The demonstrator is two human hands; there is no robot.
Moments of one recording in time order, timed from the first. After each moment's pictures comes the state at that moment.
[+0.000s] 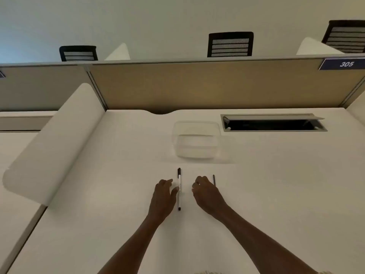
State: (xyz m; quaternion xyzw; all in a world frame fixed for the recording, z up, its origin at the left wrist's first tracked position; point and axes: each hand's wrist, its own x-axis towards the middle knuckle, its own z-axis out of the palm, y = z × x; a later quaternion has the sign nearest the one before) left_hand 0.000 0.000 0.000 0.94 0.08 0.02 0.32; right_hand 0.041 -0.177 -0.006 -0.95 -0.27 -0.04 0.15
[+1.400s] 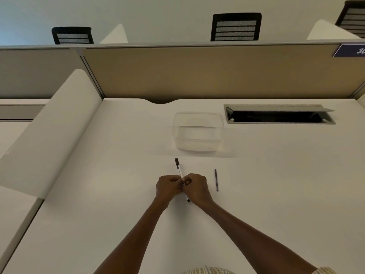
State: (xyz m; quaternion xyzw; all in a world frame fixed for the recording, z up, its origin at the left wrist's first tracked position) left_hand 0.025 -0.013 0.017 0.73 0.25 -0.10 0.63; right_hand 0.043 -0.132 0.005 -0.89 -0.03 0.11 0.44
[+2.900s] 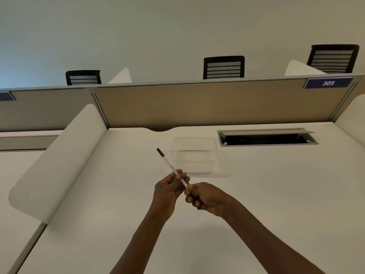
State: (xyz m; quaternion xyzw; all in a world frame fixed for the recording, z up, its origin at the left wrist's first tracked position) left_hand 0.013 -0.025 0.110 0.46 0.15 -0.01 0.88; right_hand 0.036 -0.177 0.124 -0.65 -0.02 0.40 0.65
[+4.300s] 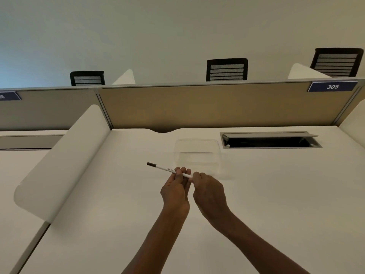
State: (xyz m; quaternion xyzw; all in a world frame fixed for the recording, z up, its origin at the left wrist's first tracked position) left_hand 0.009 -0.061 0.146 0.33 0.27 0.08 0.90; right_hand 0.017 -0.154 0.135 -0.96 -0.19 -0.17 0.13
